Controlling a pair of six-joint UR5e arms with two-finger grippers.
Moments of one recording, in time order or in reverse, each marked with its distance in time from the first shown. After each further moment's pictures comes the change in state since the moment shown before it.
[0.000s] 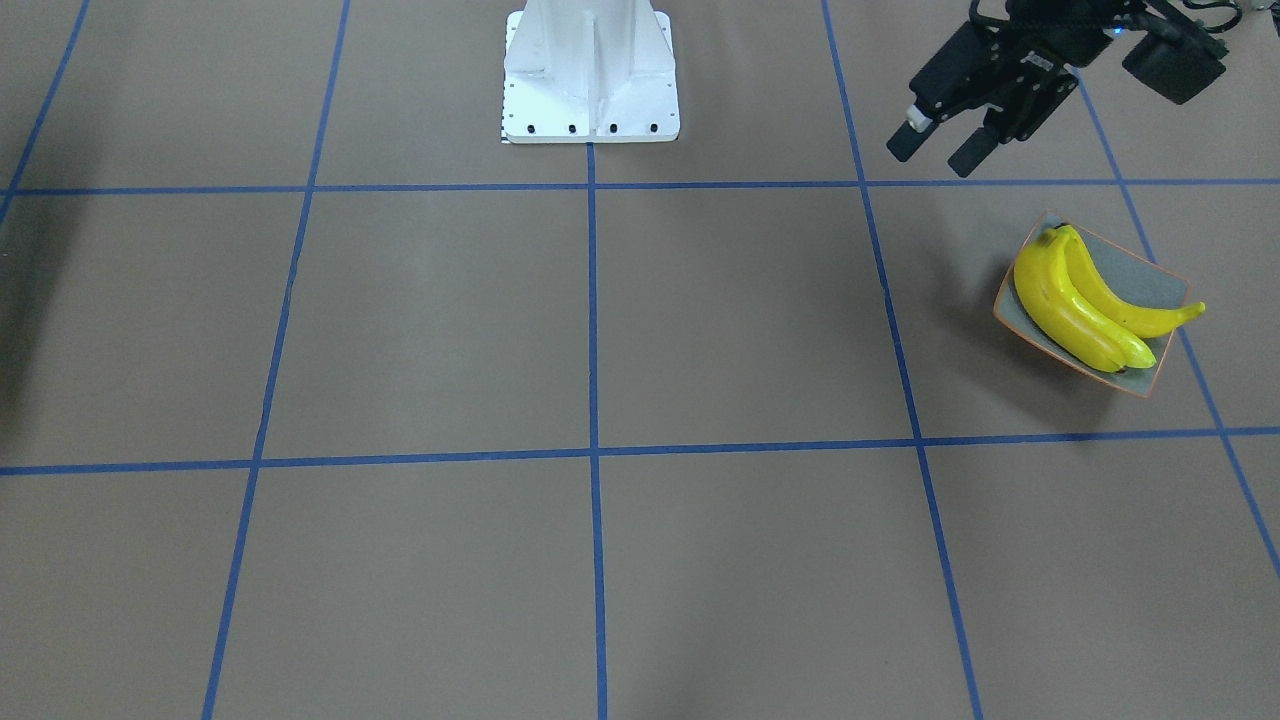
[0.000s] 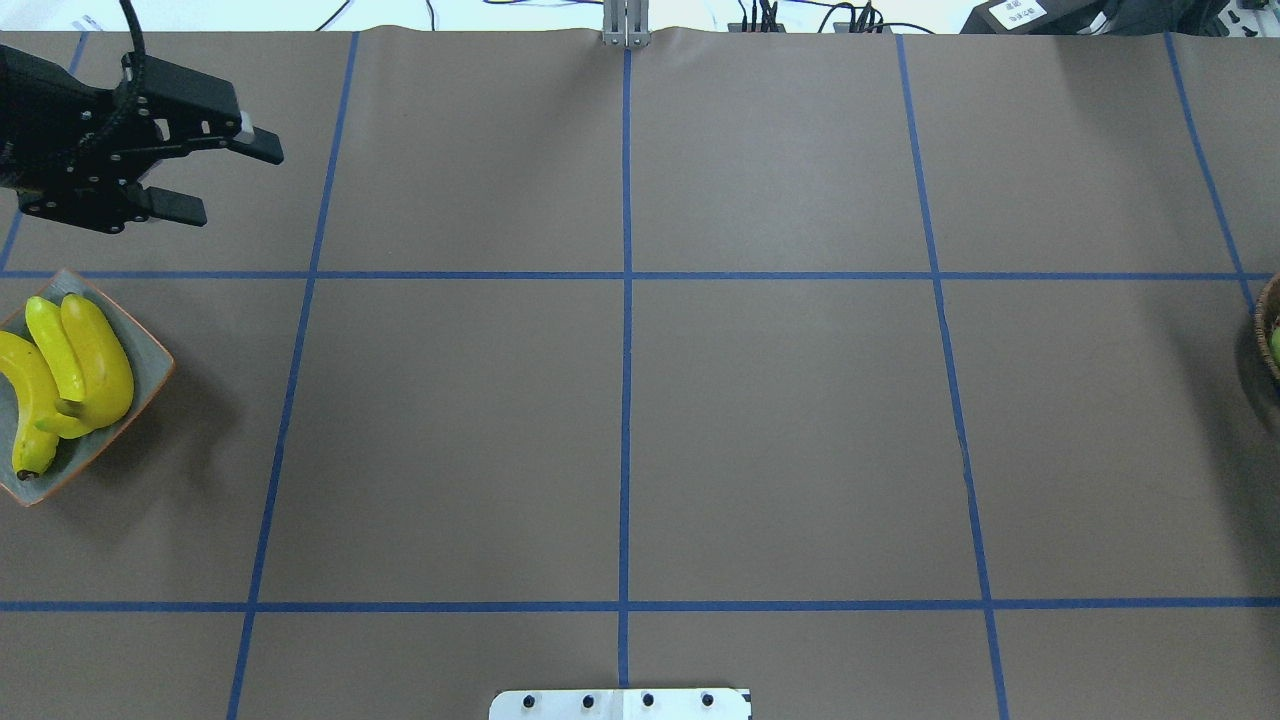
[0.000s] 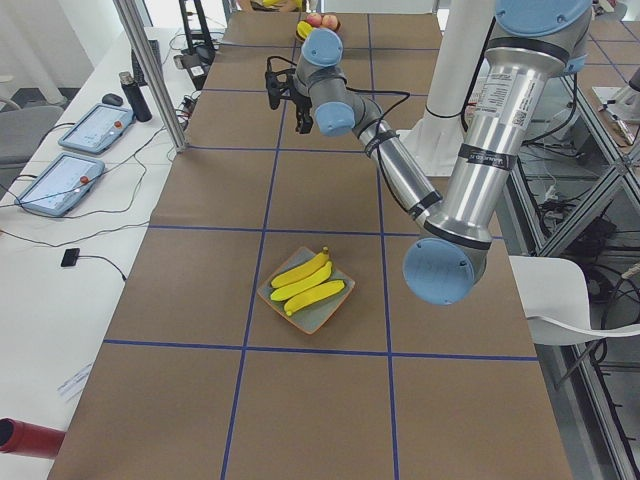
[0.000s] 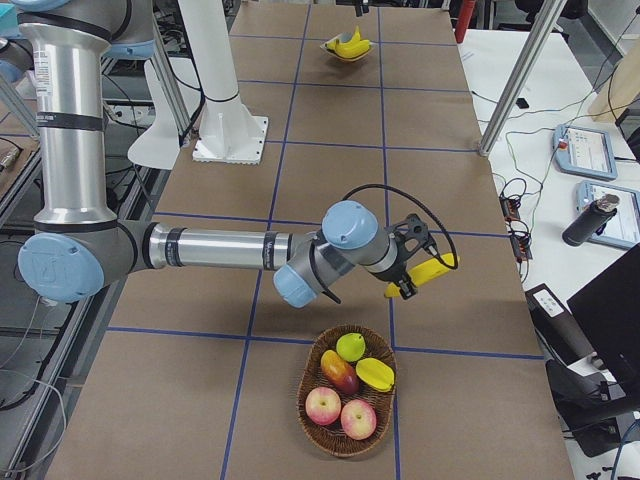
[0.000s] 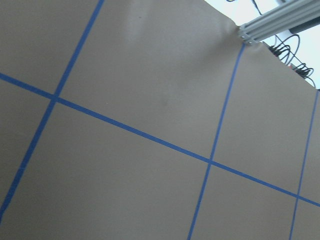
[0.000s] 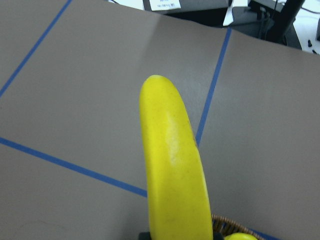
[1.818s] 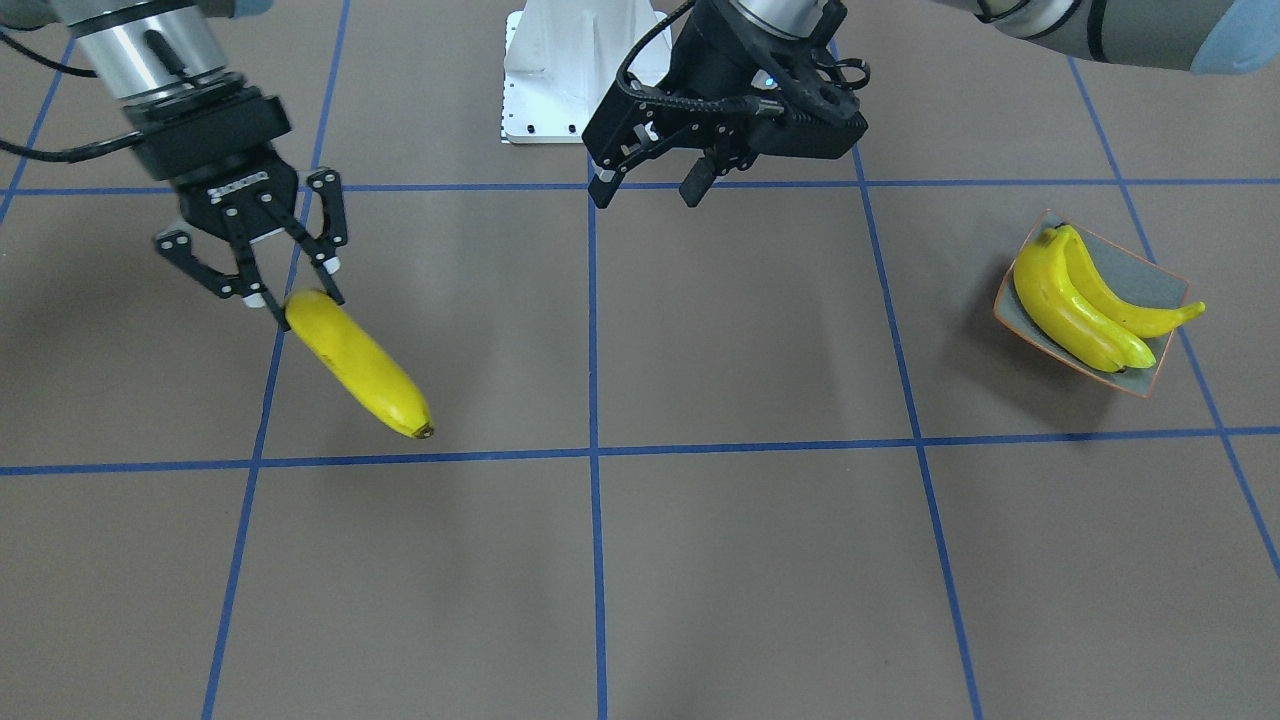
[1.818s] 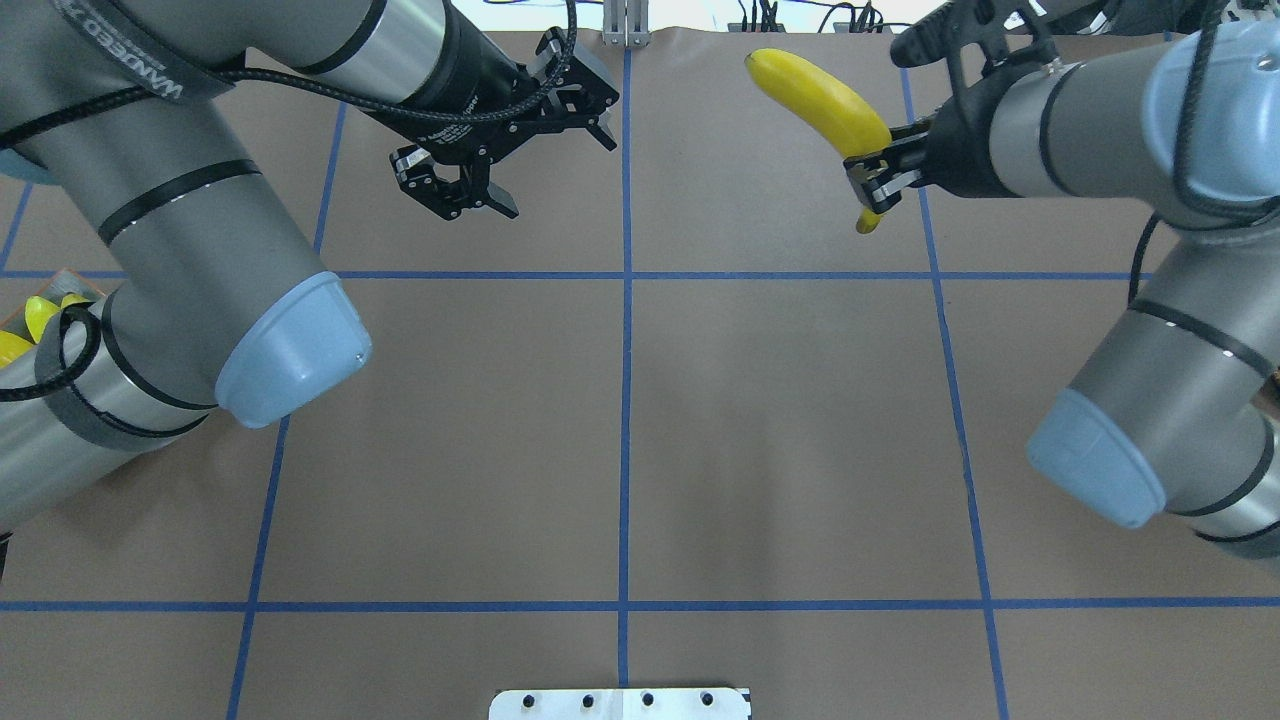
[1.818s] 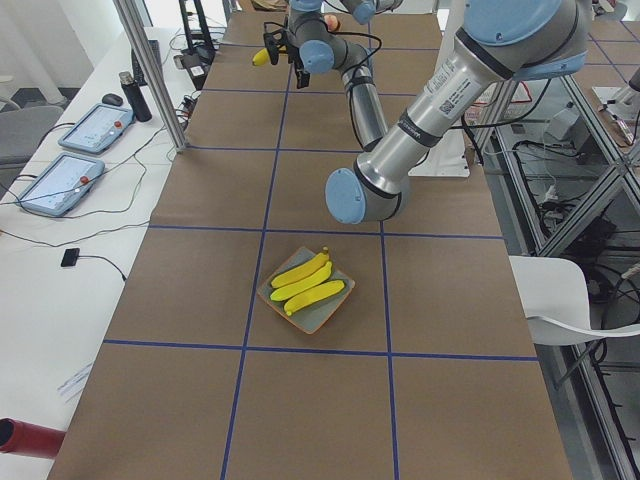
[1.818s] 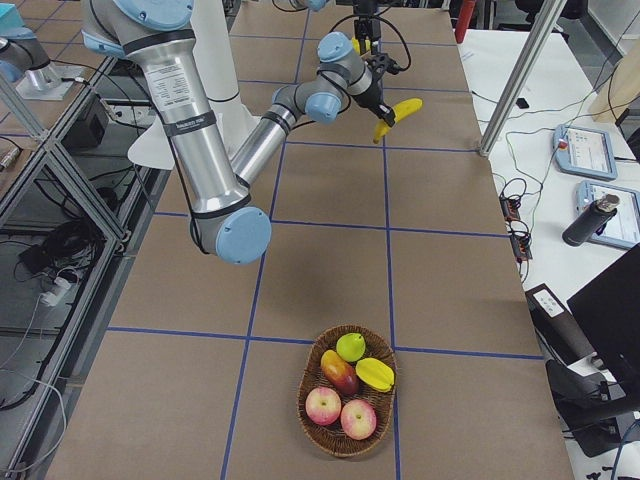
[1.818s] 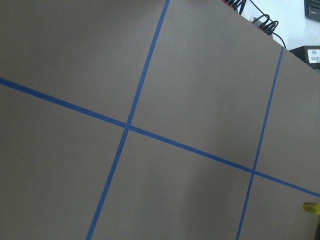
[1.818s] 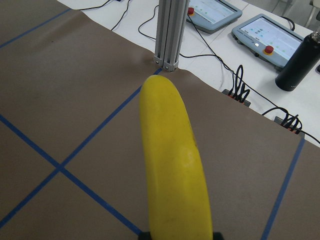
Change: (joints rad) left arm 0.198 -0.517 0.264 0.365 0.111 -0.164; right arm -0.813 0.411 0.473 -0.543 -0.707 0.353
